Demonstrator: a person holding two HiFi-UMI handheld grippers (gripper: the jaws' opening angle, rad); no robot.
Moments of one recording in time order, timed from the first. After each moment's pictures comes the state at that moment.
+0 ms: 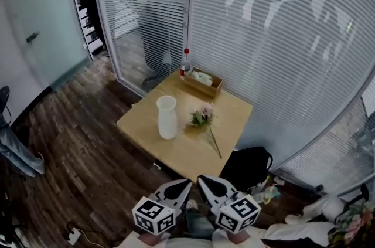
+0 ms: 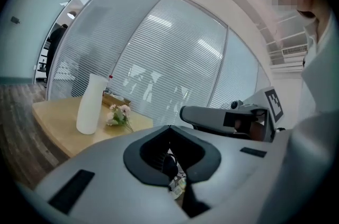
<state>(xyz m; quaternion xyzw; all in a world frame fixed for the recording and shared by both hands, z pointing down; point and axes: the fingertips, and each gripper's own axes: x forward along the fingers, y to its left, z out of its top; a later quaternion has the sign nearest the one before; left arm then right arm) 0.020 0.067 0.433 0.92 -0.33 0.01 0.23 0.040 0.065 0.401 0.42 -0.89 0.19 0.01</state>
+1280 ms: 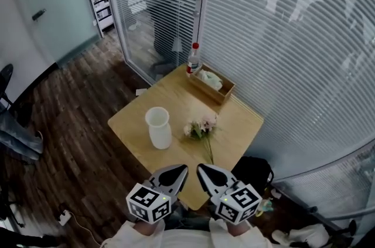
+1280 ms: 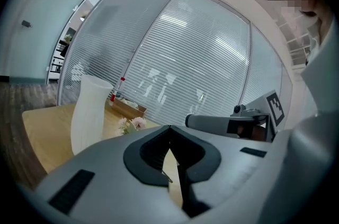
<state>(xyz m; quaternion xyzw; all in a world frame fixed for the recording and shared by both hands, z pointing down) 0.053 -0.099 0.442 0.88 -0.40 0.01 0.25 0.085 -0.099 0.424 0.35 -0.91 0.23 0.04</state>
